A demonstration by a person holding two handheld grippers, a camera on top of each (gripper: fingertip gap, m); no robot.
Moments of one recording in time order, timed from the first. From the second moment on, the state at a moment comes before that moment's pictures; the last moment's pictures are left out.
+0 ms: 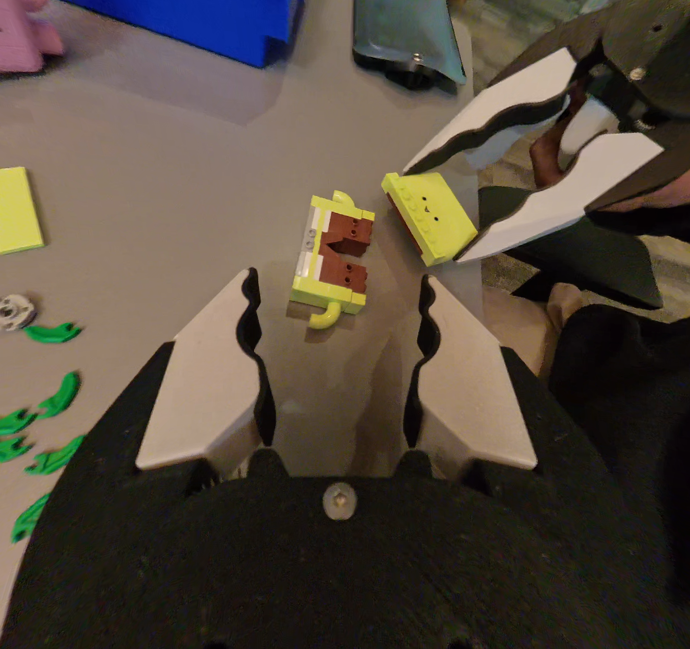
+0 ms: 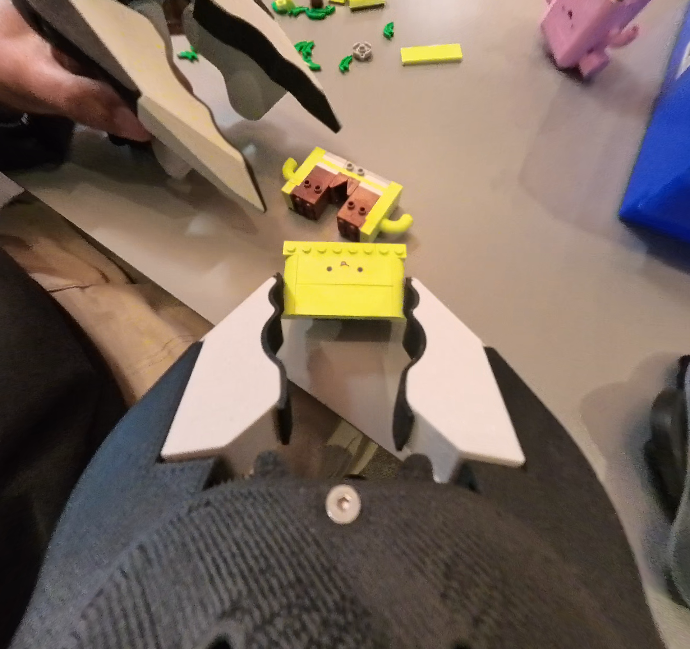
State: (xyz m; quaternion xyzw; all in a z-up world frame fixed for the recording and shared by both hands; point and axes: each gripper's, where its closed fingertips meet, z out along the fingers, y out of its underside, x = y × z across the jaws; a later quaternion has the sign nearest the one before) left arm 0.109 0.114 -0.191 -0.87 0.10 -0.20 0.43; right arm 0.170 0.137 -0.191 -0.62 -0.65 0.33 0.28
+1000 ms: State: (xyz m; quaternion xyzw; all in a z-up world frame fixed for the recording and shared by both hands) left arm 0.140 0.098 -0.187 -0.86 0.07 -0.26 0.43; right arm 0.124 0.132 -0.187 -0.48 -0.74 0.43 0.21
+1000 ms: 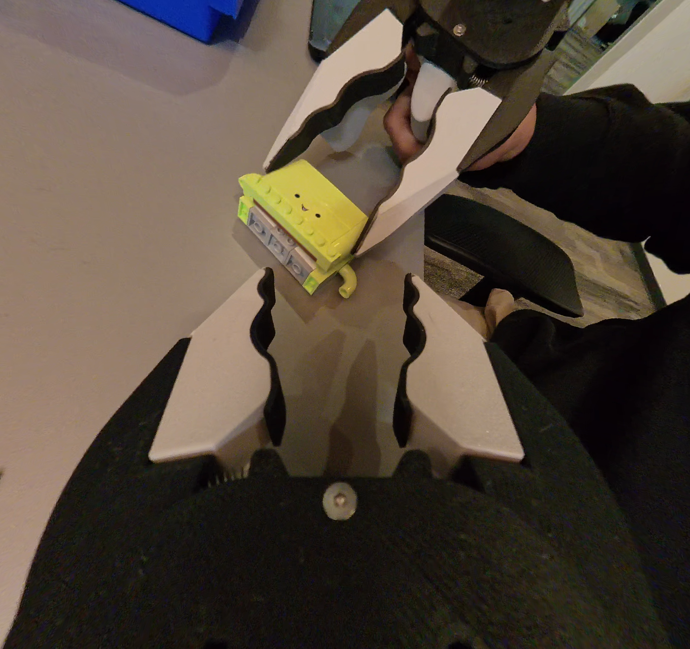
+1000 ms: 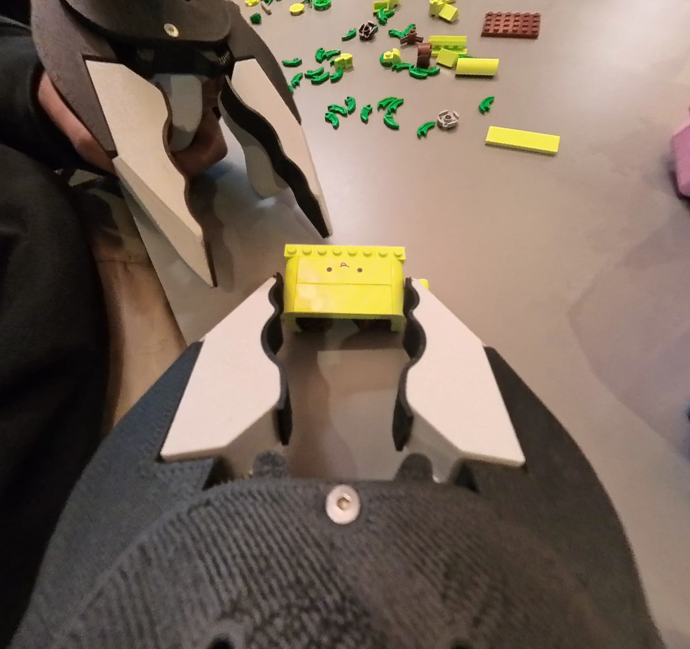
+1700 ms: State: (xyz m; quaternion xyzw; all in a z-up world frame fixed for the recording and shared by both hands) left arm 0.140 0.097 -0.186 -0.86 0.07 -0.27 0.43; right arm 0.123 0.133 -0.193 -0.45 -0.78 0.37 0.21
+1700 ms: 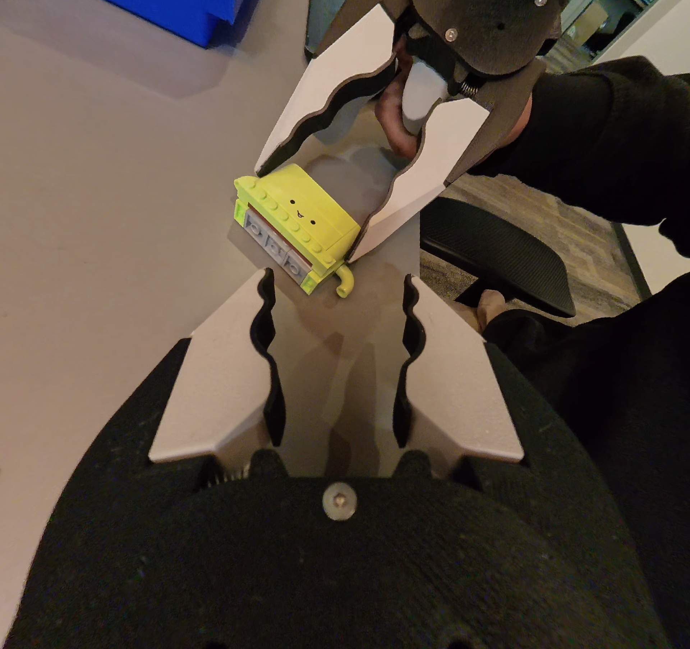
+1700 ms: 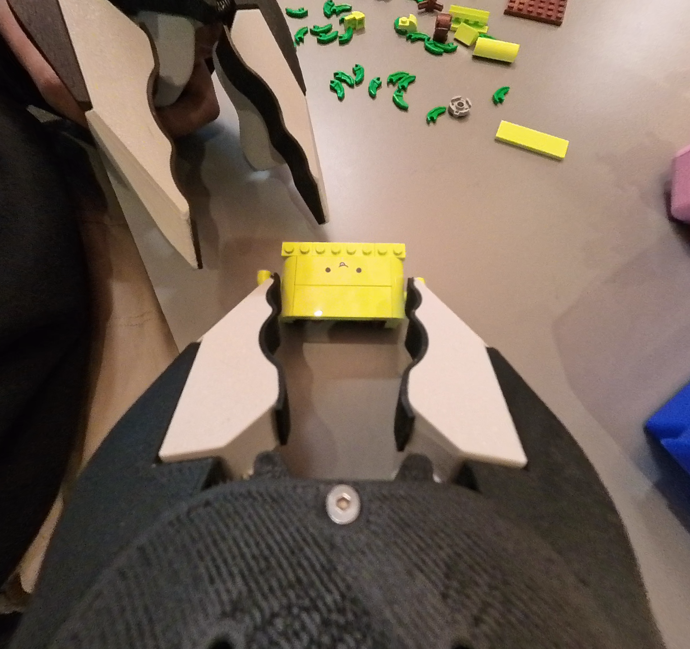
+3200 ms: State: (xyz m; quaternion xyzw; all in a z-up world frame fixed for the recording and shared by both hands) left arm 0.140 0.089 -0.178 -0.83 0.03 -0.37 0.42; right arm 0.117 0.128 -0.200 -0.52 -0.82 0.19 0.14
